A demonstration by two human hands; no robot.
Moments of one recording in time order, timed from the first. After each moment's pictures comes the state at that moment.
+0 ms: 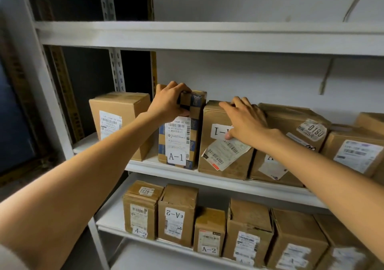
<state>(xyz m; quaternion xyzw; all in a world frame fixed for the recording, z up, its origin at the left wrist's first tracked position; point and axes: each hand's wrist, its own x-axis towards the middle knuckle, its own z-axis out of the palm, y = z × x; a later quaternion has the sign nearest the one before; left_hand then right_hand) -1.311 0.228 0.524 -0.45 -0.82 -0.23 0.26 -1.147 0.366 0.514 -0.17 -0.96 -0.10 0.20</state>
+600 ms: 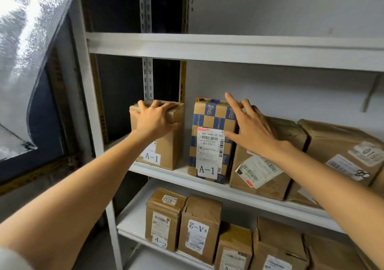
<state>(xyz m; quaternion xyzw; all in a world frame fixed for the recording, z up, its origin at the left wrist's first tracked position) -1.384 0.136 0.498 -0.28 -0.92 -0.12 0.26 -1.207 0.325 0.515 -0.08 -0.96 -0.01 0.28</state>
